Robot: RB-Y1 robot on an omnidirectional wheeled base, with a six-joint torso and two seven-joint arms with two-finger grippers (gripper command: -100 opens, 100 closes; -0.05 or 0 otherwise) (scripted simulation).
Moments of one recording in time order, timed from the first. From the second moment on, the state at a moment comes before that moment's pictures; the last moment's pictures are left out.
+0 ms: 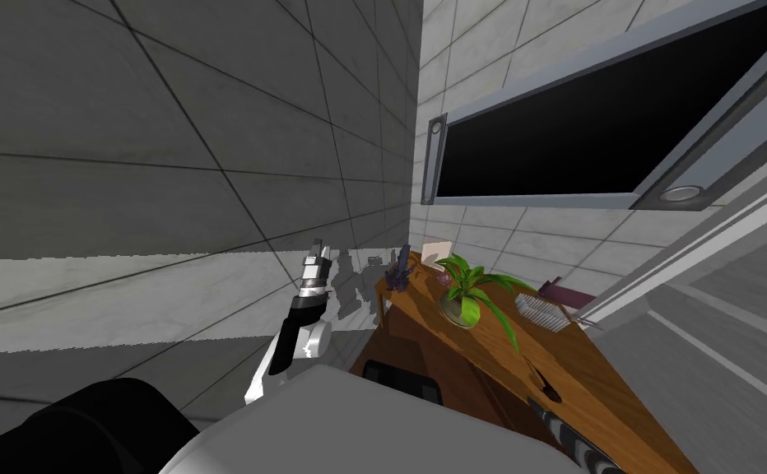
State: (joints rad) left arm 0.46 -0.02 0.07 -2.36 -0.01 -0.38 -0.17; right arm 0.34 -0.72 0.27 -1.00 0.25 -0.08 0.19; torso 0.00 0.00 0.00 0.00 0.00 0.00
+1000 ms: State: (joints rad) left arm 0.46 -0.02 0.07 -2.36 -0.01 -0.38 -0.17; right arm 0.32 -0.75 0.27 -0.87 0.26 0.00 0.22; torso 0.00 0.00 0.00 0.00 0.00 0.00
